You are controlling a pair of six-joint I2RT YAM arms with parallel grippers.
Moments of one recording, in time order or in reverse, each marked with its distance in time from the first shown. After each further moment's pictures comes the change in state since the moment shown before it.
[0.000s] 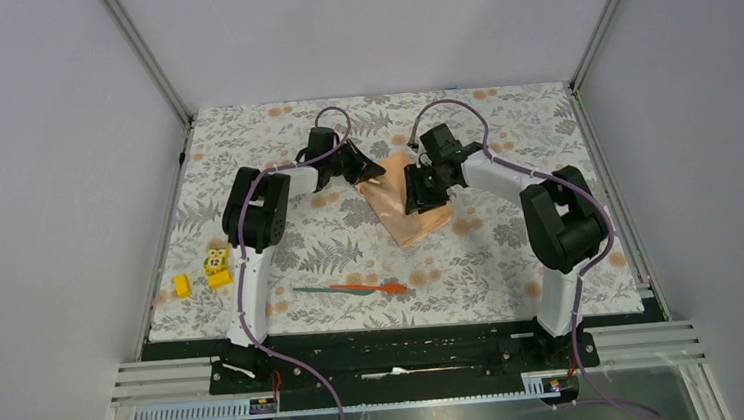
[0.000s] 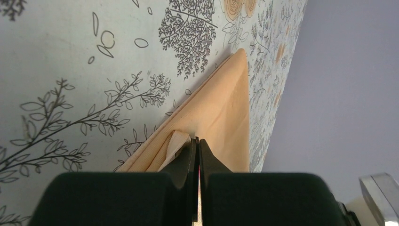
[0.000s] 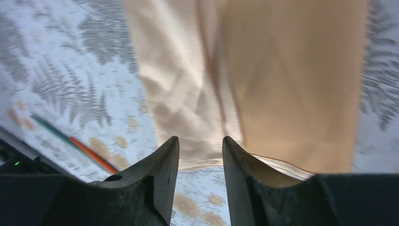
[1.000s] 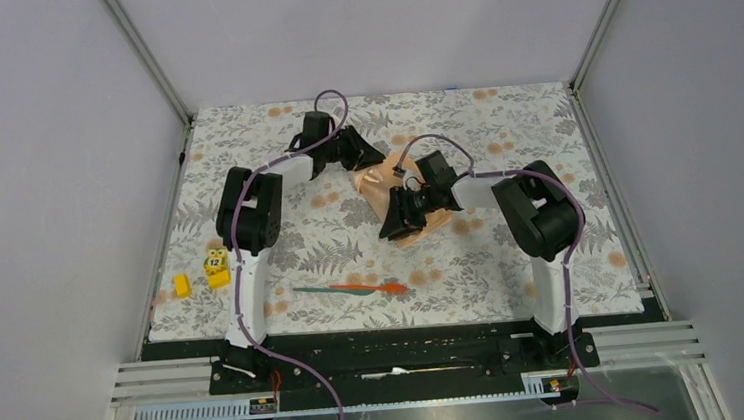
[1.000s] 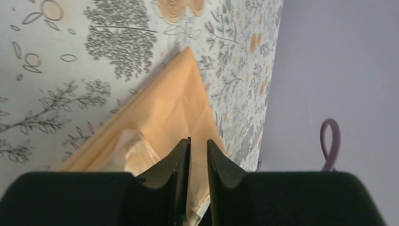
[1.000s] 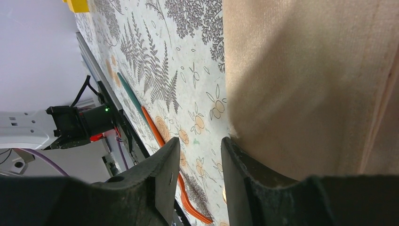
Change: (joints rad) left arm 0.008 -0.034 0.091 -0.100 0.075 0.059; right arm 0.033 0.139 -0.177 0.459 -0.519 0.200
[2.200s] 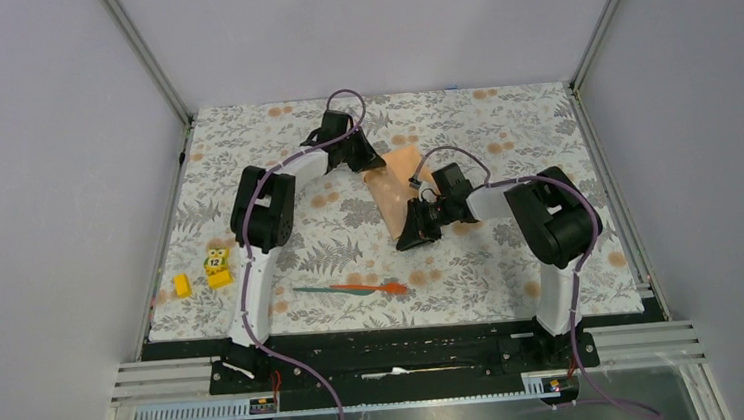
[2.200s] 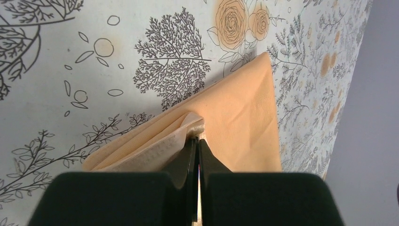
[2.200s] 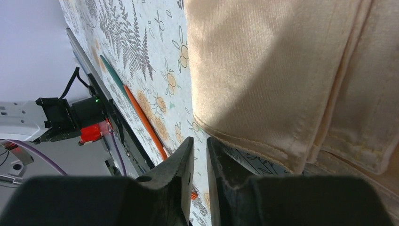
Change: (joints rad) left arm -0.060 0.062 0.156 -0.238 -0.279 0.191; right arm -0.036 -0.097 -0.191 0.053 0.016 -0.004
